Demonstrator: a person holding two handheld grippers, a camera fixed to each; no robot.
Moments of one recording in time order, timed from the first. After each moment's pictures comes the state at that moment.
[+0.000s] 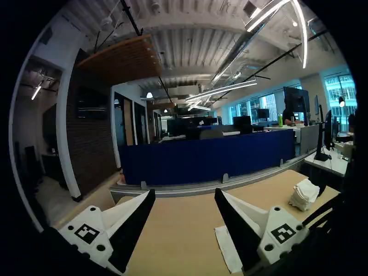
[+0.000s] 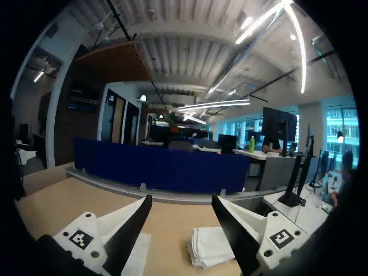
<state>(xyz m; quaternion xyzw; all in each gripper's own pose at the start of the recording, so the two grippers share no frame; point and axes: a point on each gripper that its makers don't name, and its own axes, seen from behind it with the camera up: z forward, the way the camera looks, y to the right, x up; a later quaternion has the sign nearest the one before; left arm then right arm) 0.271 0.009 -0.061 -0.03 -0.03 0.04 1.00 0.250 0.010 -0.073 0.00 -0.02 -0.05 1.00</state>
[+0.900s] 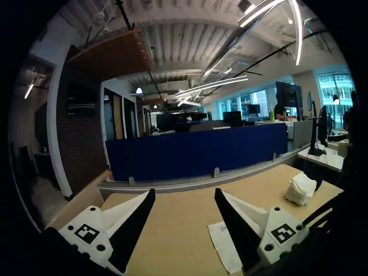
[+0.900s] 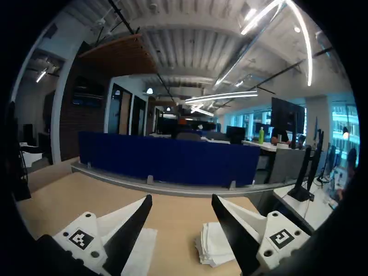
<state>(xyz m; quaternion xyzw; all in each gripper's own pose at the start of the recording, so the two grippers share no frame) 0.237 0.031 -0.030 -0.07 -0.05 0.04 0.99 0.212 -0.010 -0.045 0.04 -0.06 -0.05 1.00</state>
